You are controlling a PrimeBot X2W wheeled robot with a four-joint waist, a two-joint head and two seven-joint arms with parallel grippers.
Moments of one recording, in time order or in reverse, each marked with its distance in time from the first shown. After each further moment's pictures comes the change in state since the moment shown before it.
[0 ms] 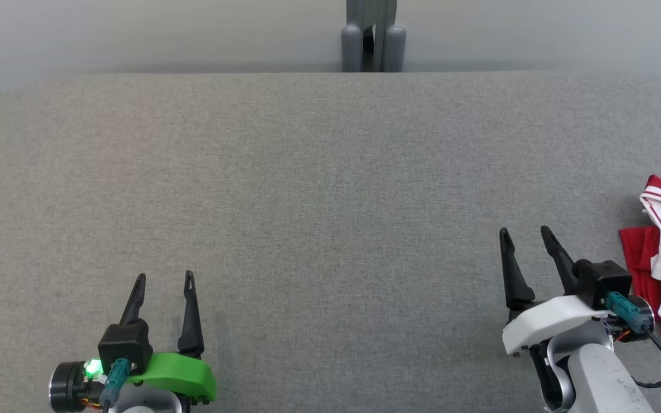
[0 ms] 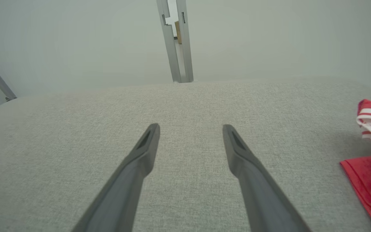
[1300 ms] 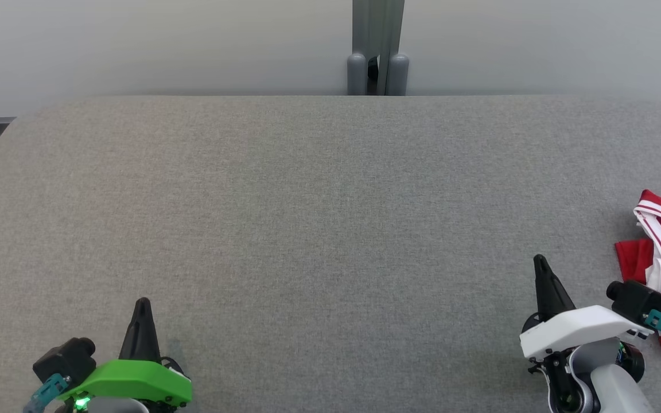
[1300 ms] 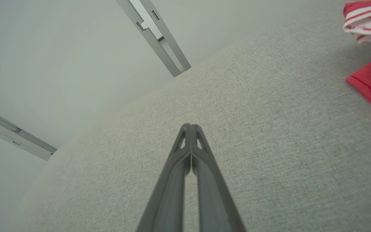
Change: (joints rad) left arm 0.040 -0.005 0.075 -0.003 -0.461 -0.066 0.115; right arm 0.058 0.008 -0.025 -0.008 0.440 0.000 0.114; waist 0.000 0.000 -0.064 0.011
